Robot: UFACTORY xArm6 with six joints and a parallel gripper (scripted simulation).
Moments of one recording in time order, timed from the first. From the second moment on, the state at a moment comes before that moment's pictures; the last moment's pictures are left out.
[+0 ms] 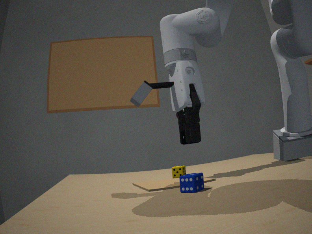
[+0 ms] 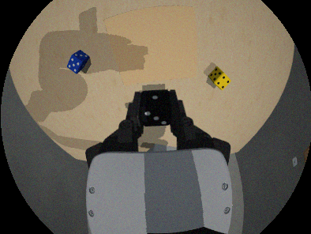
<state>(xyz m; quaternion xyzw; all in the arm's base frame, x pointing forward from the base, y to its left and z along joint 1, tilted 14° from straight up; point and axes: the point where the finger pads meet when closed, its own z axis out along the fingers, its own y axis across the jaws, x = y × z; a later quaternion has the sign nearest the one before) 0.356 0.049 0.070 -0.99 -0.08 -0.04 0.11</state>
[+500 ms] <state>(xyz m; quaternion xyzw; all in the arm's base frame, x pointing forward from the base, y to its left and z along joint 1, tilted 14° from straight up) 0.359 0.060 0.012 -0.99 -0.08 -0.04 0.11</state>
